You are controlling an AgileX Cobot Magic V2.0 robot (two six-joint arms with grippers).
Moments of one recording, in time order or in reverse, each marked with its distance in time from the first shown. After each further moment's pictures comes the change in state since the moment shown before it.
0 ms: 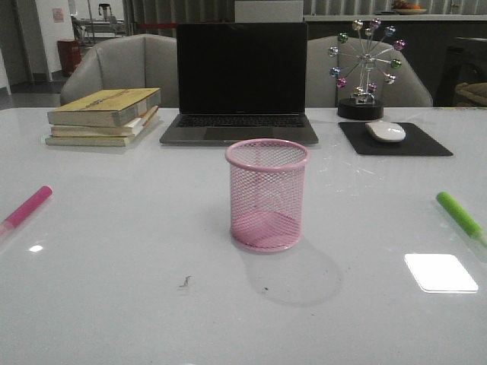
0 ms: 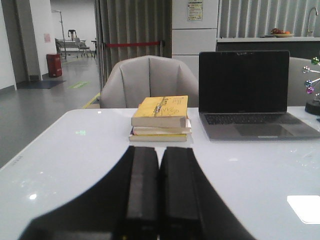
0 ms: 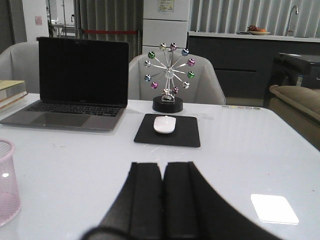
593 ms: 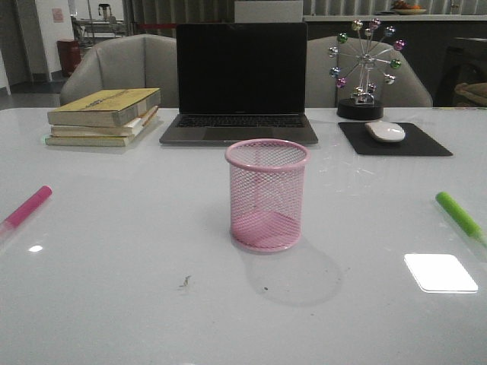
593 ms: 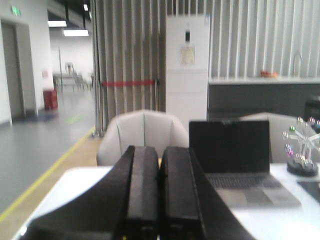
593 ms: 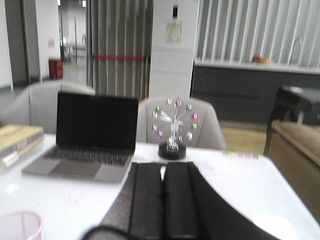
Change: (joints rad) left arm 0.000 0.168 -0.637 -0.014 0.424 0.000; right arm 0.000 0.189 -0.579 -0.021 0.393 0.000
